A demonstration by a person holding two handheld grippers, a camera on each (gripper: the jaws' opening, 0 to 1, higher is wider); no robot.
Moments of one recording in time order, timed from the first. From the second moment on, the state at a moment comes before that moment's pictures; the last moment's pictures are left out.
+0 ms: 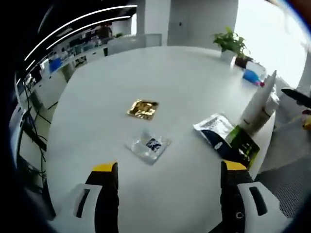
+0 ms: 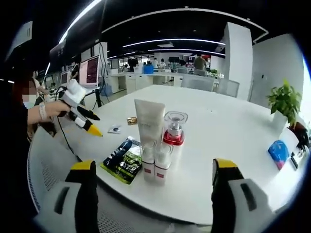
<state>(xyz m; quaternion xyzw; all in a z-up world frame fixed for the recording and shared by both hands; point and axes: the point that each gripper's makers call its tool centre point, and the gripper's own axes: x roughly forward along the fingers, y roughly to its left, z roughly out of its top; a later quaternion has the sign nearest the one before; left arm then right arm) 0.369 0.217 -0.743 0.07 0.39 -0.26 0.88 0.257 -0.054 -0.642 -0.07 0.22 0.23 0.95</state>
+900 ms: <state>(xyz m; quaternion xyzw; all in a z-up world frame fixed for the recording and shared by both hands) 0.405 0.211 -0.776 0.03 0.43 -0.22 0.87 0.255 -0.047 -0.650 -0.05 0.21 0.23 0.95</state>
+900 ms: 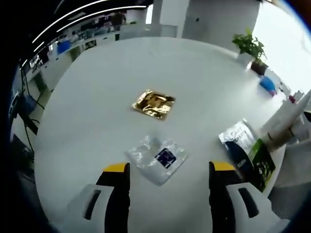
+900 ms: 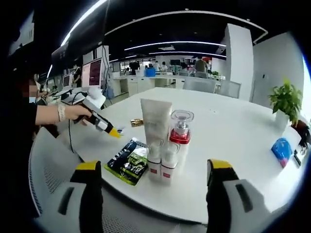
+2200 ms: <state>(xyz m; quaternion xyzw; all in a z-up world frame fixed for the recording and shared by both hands) 0.419 0.200 -0.782 0.13 0.42 -0.28 0.86 0.248 -0.059 -0.666 -0.06 0.25 0.21 0.94</state>
